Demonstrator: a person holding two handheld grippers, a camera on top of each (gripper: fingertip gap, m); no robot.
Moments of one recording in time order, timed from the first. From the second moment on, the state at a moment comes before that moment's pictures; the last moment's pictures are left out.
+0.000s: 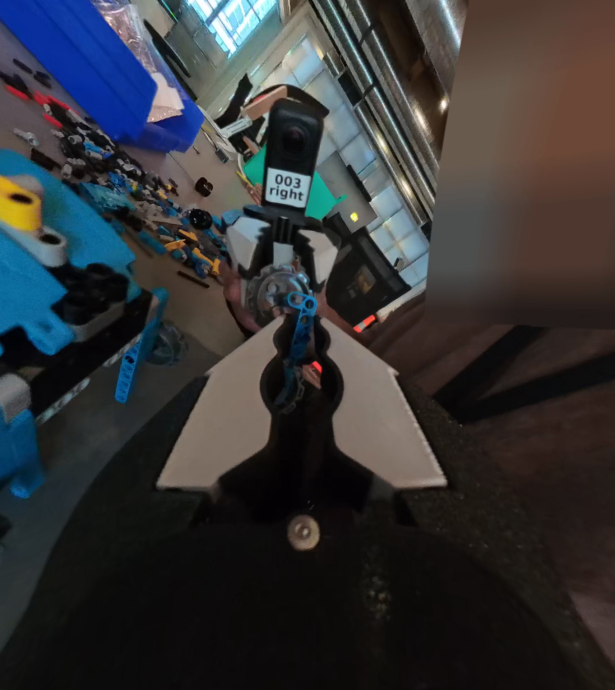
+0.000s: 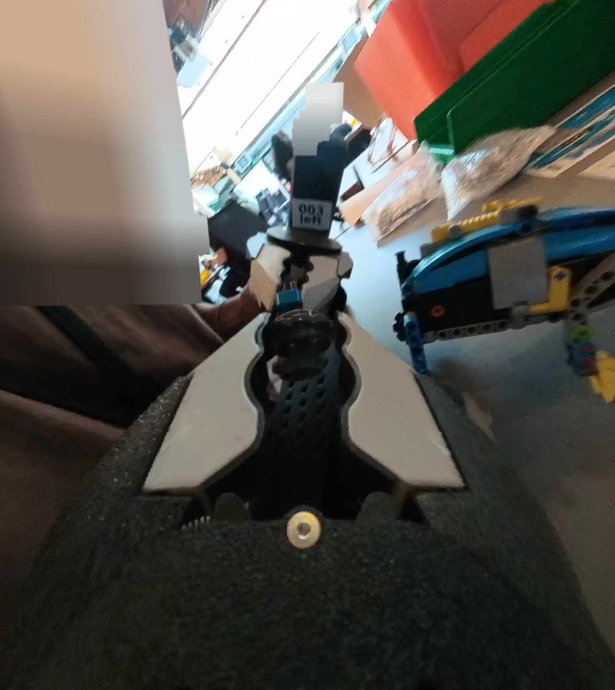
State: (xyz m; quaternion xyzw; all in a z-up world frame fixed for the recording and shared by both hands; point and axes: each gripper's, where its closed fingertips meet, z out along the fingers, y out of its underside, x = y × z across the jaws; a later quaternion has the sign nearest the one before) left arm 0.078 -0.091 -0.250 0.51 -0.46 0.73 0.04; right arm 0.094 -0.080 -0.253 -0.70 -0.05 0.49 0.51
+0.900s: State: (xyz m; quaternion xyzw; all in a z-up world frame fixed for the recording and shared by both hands) left arm 0.086 -0.087 -0.266 0.55 -0.37 0.74 0.13; right arm 0.083 -0.074 -0.282 -0.75 -0.17 0.33 0.55
